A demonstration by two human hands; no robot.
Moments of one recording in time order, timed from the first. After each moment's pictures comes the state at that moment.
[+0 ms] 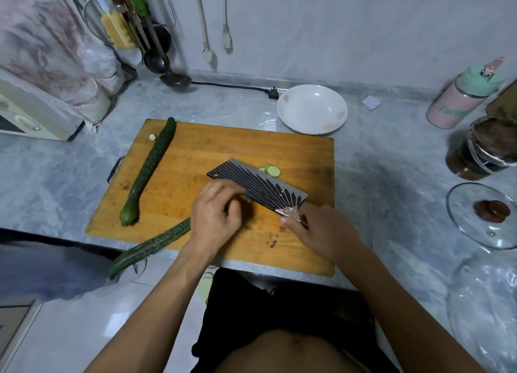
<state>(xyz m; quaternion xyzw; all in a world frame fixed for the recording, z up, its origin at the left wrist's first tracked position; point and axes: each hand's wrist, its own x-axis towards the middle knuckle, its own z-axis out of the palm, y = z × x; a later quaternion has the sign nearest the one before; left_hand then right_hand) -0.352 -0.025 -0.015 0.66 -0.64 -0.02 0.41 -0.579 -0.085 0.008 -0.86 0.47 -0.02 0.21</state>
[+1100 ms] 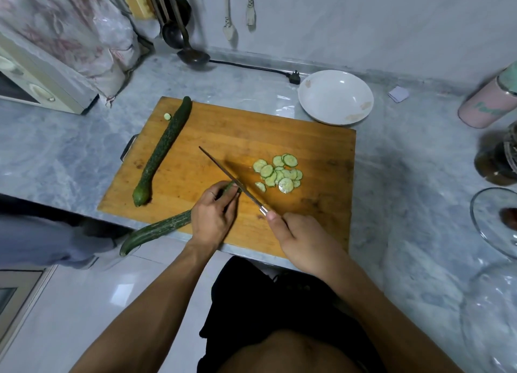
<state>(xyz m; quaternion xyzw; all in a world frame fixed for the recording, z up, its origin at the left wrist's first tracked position) -0.320 -0.004 -0.088 0.75 -0.58 0.03 0.32 -0.528 -0.043 0.039 -0.76 0.47 0.00 0.44</state>
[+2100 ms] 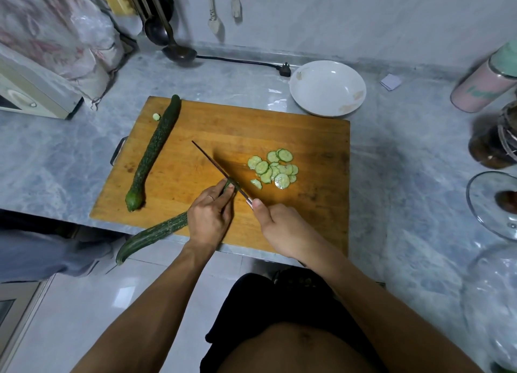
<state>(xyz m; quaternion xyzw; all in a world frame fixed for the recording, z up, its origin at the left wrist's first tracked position) -0.316 -0.006 -0.095 0.72 -0.61 0.07 0.33 -0.494 -0.049 0.009 -0.72 0.50 0.01 0.49</state>
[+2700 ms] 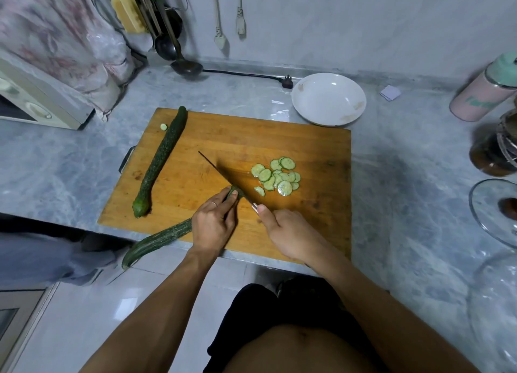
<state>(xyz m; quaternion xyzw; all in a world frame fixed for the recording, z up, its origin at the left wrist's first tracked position) -0.315 -0.004 -0.093 0.73 -0.61 0.03 0.32 -0.499 -0.054 0.014 -0.74 0.48 0.01 0.47</state>
